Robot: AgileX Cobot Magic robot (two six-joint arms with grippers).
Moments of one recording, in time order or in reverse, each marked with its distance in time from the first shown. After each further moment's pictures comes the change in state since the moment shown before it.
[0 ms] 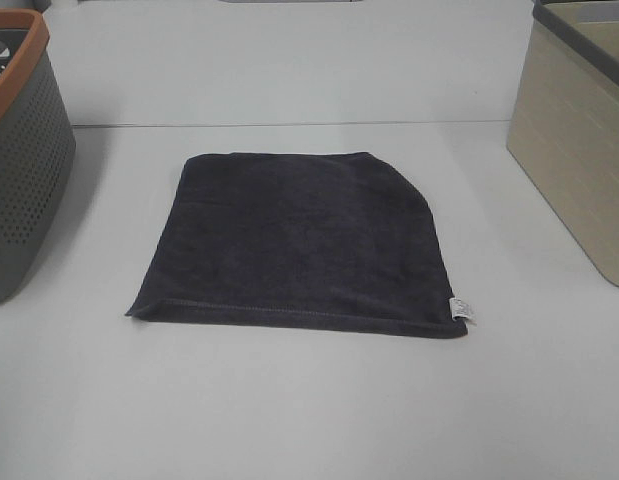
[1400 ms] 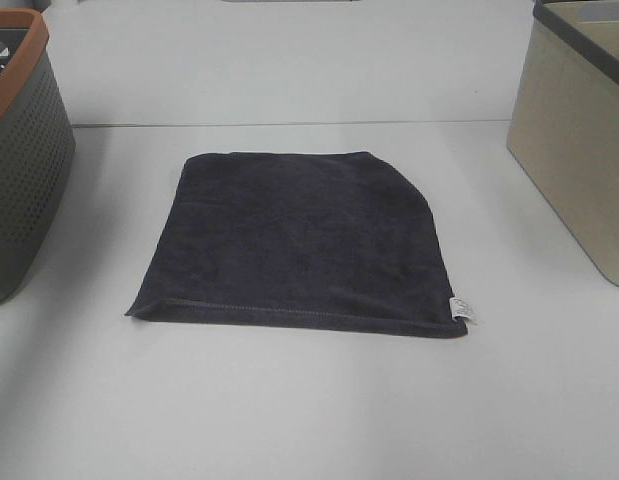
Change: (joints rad) left arm 0.000 1.372 -1.352 -0.014 0.137 0.049; right arm 0.000 1.175 -1.280 -0.020 0.156 0.041
